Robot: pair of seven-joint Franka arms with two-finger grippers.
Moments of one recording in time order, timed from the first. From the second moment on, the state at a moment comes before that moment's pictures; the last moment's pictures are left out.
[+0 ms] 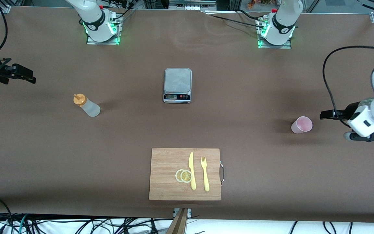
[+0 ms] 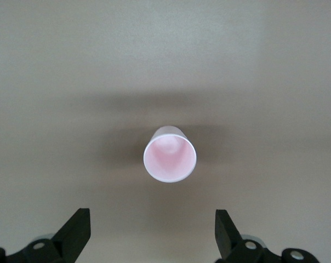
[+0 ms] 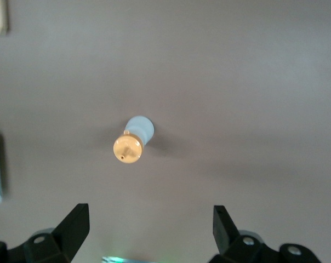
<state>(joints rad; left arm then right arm) 0.16 0.37 -0.07 -1.63 0.03 1.80 0.11 0.05 0.06 -0.12 -1.64 0.00 1.57 -0.28</state>
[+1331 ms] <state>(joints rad) 0.17 0.47 -0.02 -1.93 0.03 2.24 0.16 -0.02 0.15 -0.13 -1.65 0.05 1.57 -0.70</state>
